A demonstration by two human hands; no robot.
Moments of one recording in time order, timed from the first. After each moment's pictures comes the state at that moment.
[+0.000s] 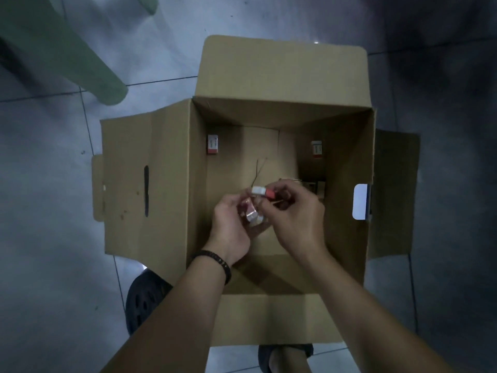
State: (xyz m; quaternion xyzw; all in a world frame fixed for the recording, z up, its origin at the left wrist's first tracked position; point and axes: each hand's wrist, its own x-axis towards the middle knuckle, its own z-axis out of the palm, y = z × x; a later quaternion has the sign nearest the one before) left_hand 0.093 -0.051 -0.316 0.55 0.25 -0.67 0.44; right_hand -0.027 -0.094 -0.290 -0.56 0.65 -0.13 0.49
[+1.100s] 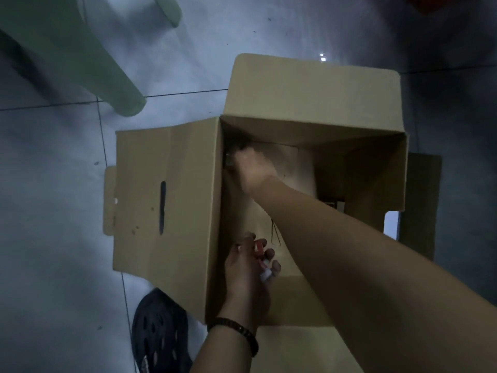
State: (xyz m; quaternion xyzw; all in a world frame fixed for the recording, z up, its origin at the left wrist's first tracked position) left_hand 0.083 -0.023 -0.314 0.60 0.39 -0.54 0.44; right_hand 0.114 -0.192 -0.385 -0.83 0.41 0.27 0.25
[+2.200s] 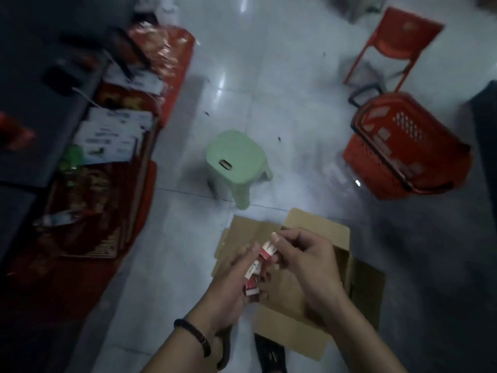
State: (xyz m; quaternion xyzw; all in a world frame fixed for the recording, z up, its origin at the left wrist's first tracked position) left_hand 0.226 0.019 0.277 0.56 0.06 -0.63 0.53; right_hand 0.113 -0.099 0.281 -0.50 0.47 -0.16 0.70
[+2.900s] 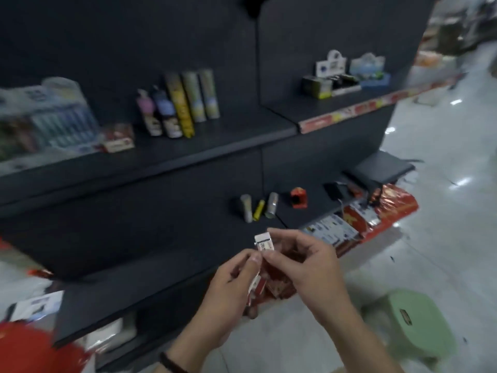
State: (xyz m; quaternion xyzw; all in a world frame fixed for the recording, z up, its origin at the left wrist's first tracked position) left_hand 0.297 0.462 0.668 0.69 0.04 -0.12 0.71; right_hand 0.316 0.303 0.683 -0.71 -0.02 -0.03 0.70
